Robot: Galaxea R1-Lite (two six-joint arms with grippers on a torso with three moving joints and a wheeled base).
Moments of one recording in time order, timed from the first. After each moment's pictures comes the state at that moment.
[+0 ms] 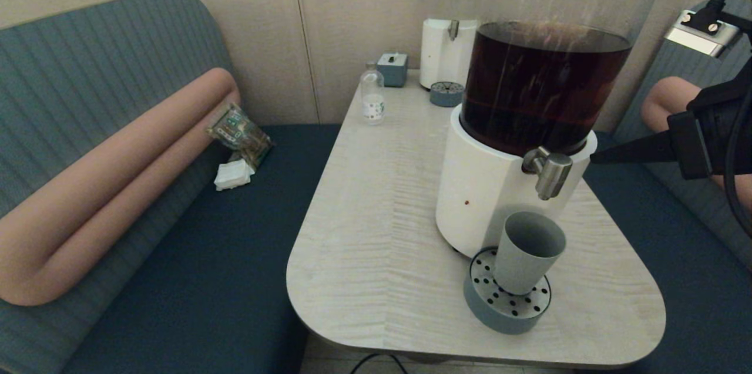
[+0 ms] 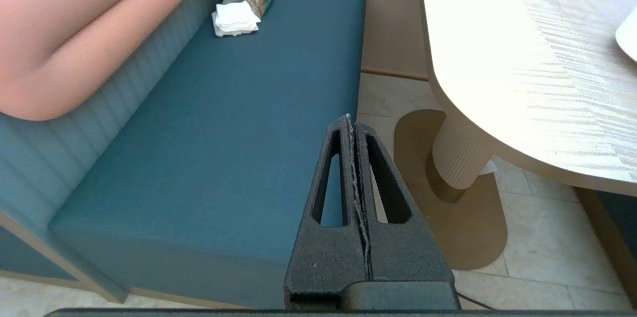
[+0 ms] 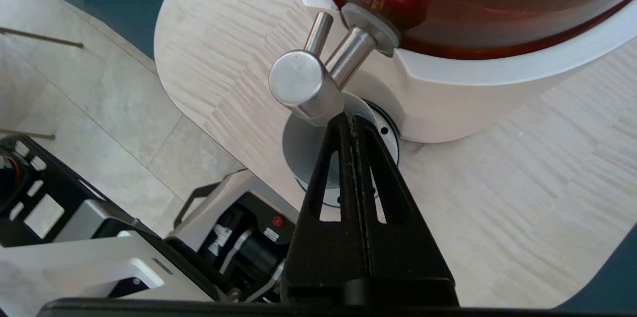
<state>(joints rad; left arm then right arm) 0.01 0.00 0.00 -0.01 0.04 -0.10 0.21 1.47 -1.50 0.64 0.37 -0.07</state>
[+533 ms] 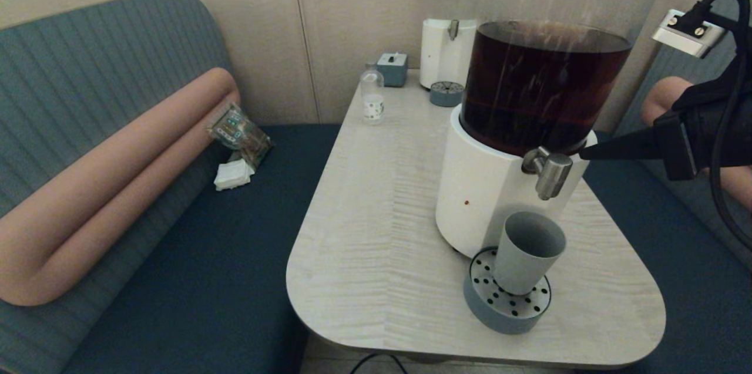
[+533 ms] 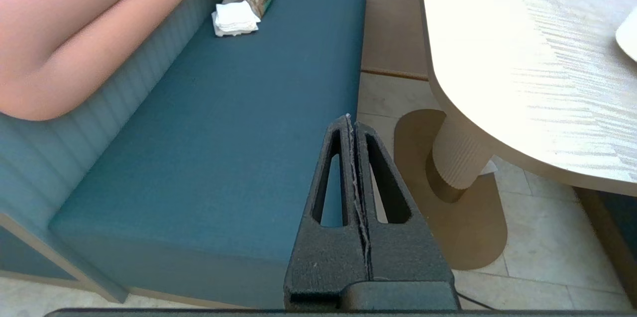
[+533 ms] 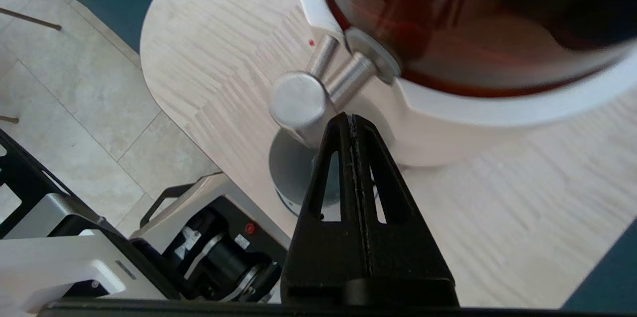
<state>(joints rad) 0.01 0.00 0.00 -0.02 0.04 -0.10 0.23 1.49 -1.49 0.58 0.37 -0.16</state>
